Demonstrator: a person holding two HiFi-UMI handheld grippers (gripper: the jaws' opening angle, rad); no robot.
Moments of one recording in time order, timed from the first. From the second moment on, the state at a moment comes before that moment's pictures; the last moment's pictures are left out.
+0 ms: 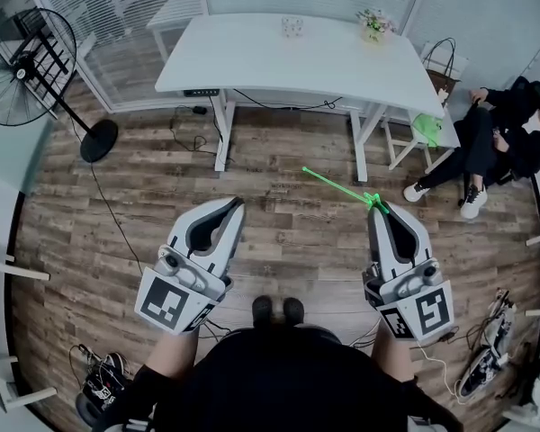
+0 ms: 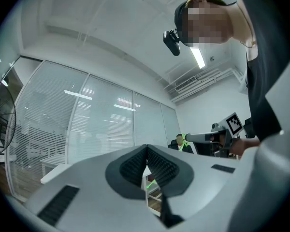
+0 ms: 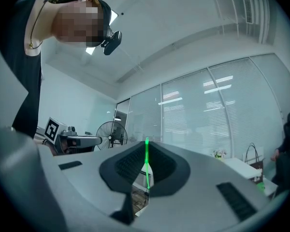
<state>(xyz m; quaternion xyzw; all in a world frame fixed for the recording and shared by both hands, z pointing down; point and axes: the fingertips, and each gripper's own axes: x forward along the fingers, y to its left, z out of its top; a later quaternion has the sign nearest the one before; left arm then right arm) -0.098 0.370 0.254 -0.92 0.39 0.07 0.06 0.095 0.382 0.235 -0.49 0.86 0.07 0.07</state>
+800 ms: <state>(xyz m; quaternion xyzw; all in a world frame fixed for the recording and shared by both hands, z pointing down) -0.126 0.352 0.261 -0.92 0.37 0.07 0.08 0.072 0.378 0.238 -0.53 0.84 0.09 0.08</state>
